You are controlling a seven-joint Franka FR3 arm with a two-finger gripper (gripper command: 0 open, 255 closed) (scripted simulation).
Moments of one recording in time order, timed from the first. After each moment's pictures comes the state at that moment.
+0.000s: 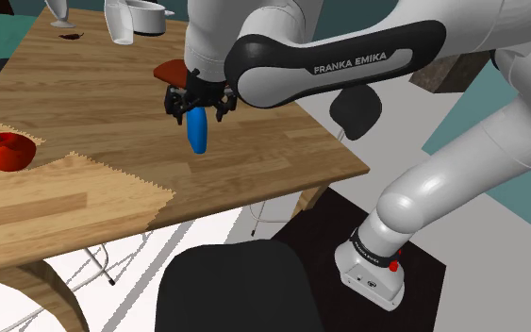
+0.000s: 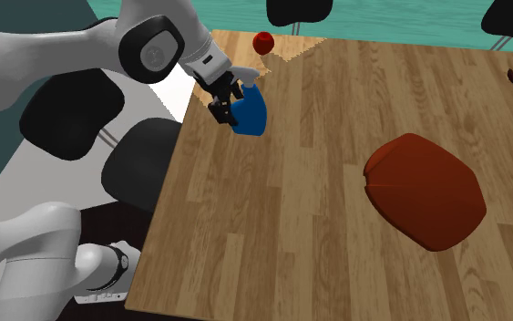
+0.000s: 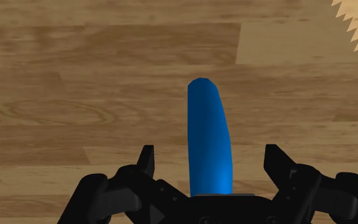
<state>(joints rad) -0.15 -0.27 0.70 -2.16 -0.18 2.17 1.03</state>
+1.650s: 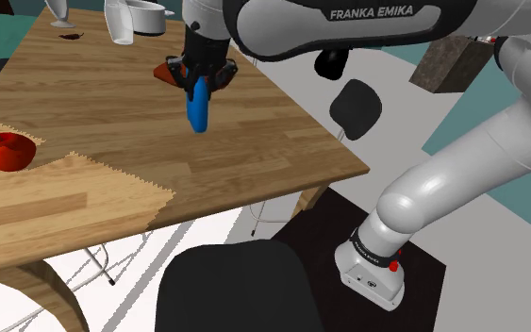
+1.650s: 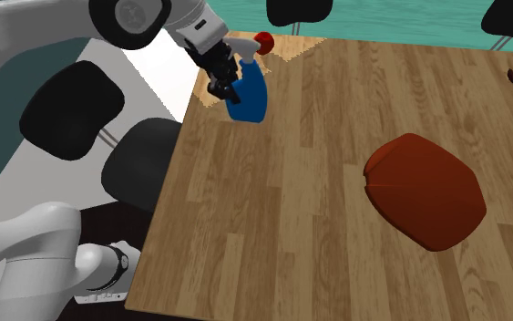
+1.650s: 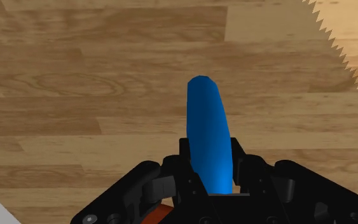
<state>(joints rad) -0.14 -0.29 0.68 -2.00 -0.15 2.01 0.98</state>
